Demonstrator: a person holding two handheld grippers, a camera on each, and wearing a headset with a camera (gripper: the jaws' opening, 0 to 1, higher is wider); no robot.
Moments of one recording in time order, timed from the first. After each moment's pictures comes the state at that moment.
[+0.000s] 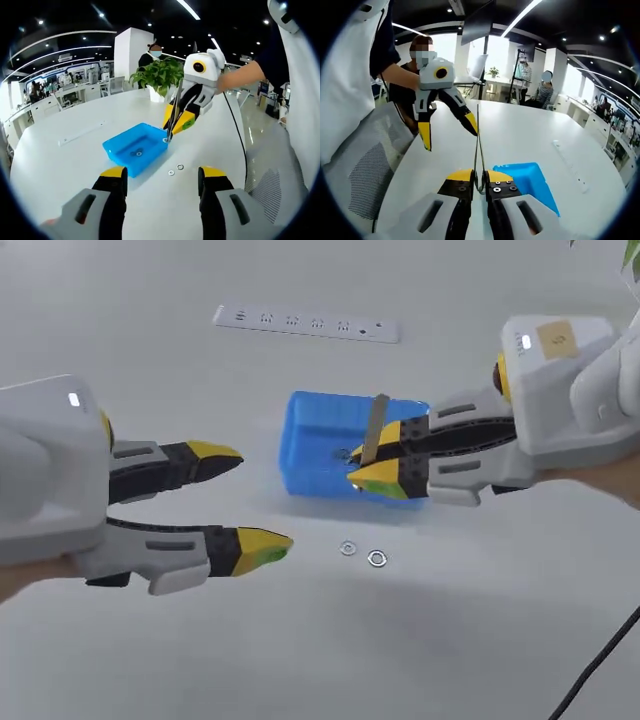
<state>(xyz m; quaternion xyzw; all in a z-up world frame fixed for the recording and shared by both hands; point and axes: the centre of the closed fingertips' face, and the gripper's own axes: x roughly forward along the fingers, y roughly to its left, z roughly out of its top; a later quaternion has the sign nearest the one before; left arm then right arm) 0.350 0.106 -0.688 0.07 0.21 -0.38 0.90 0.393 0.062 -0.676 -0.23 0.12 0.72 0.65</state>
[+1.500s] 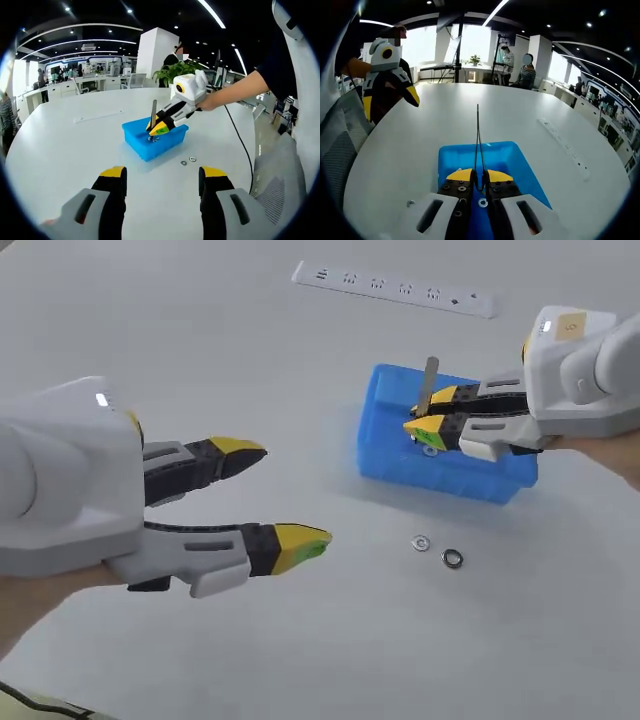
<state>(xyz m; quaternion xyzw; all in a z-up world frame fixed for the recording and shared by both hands) 0.346 0.140 -0.713 0.01 0.22 -0.30 0.93 0.482 0.098 -0.759 -0.24 0.16 0.66 0.69</state>
